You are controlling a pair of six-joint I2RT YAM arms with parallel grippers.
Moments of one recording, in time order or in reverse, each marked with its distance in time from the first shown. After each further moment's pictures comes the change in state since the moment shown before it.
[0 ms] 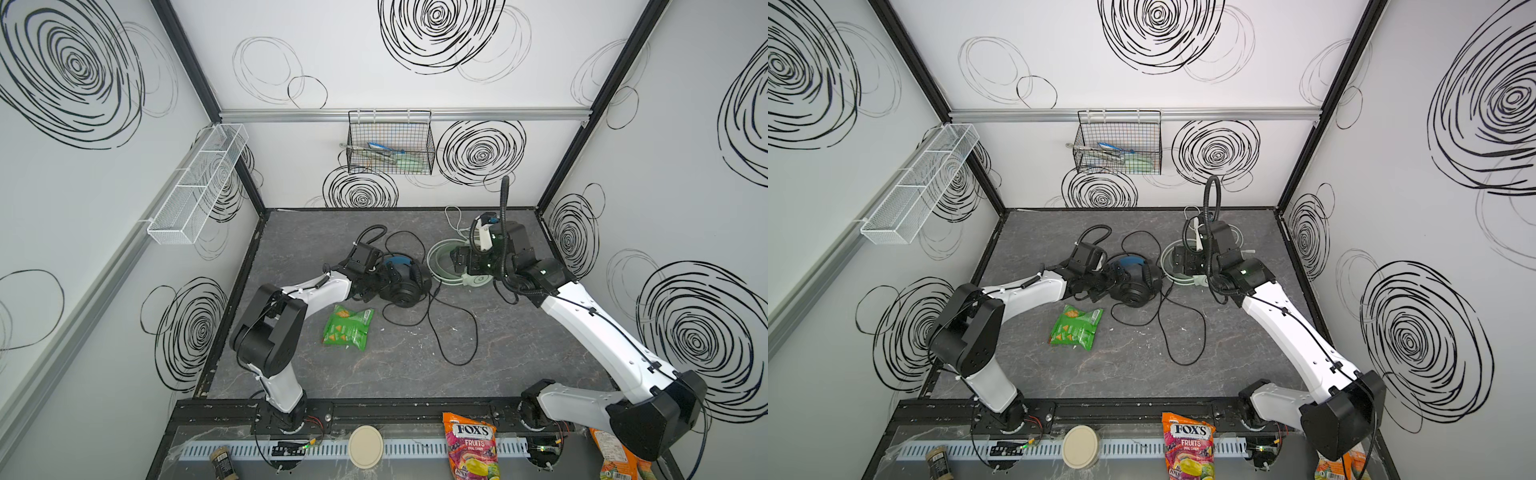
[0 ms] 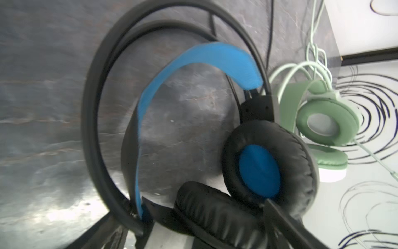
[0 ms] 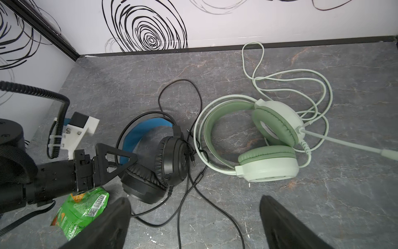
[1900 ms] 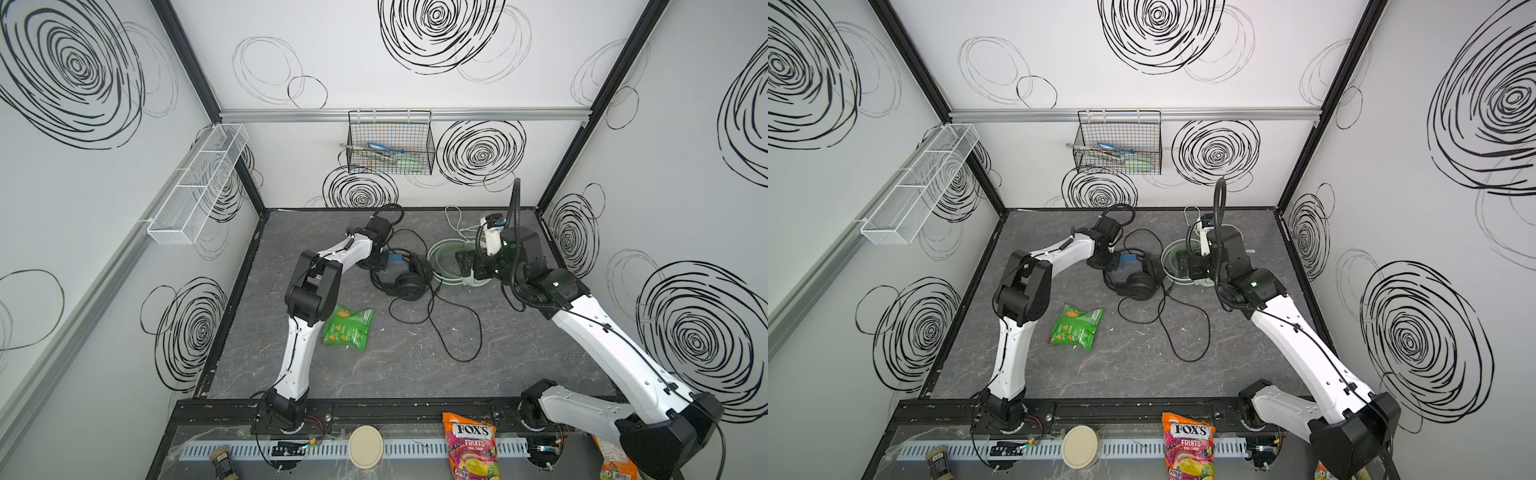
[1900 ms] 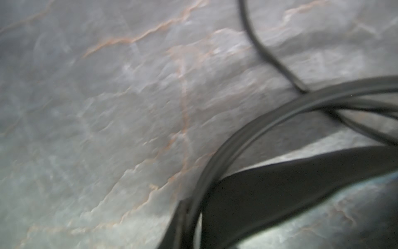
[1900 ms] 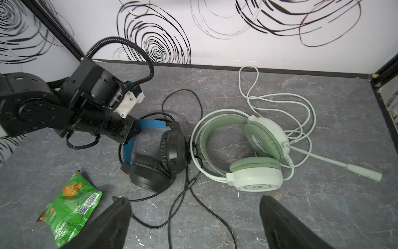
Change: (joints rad) left arm 0.062 0.506 0.662 -0.496 -0.368 0.722; right arm -0.002 -0.123 -0.070 0.065 -0.021 -0.101
